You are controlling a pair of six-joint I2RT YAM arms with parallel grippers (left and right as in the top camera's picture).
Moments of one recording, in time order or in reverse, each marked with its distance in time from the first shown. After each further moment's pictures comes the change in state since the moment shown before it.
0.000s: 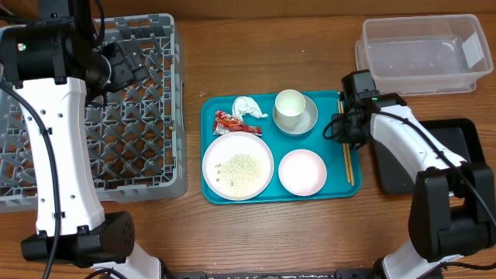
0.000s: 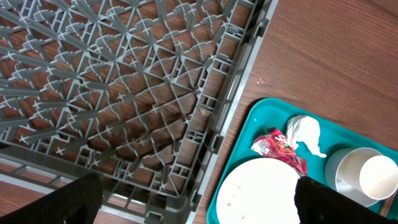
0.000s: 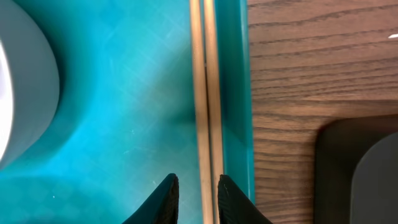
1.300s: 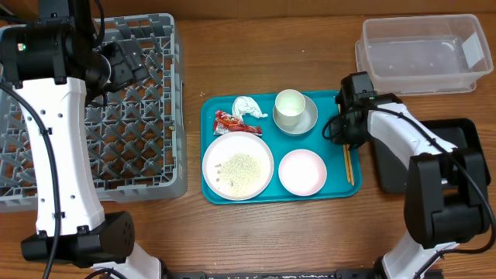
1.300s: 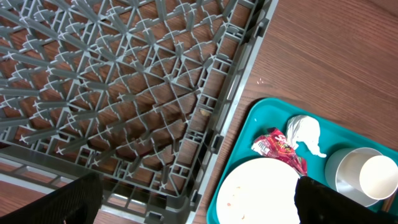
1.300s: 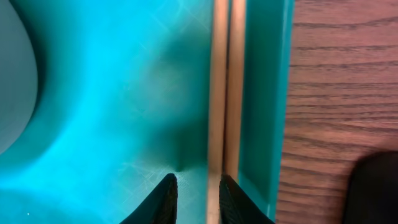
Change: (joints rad) left arm 0.000 0.000 0.000 0.000 0.000 0.000; right arm -0.022 0.079 -0.001 0.049 -0.048 -0.087
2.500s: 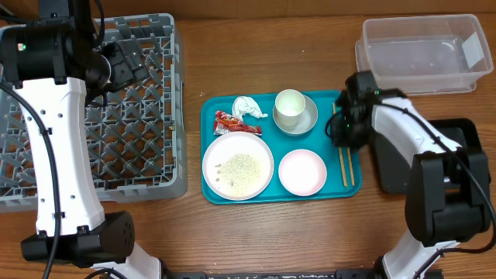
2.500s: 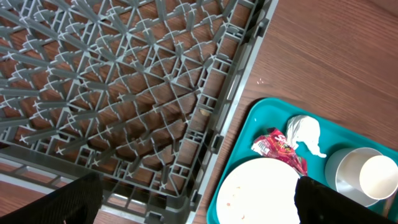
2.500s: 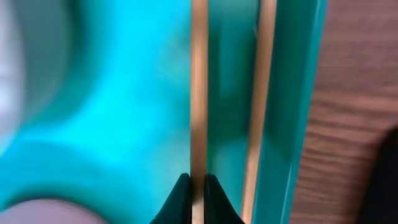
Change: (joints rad) left arm 0.000 0.000 0.000 0.000 0.000 0.000; right arm -0.018 0.008 0.095 -0.178 -0.121 -0.015
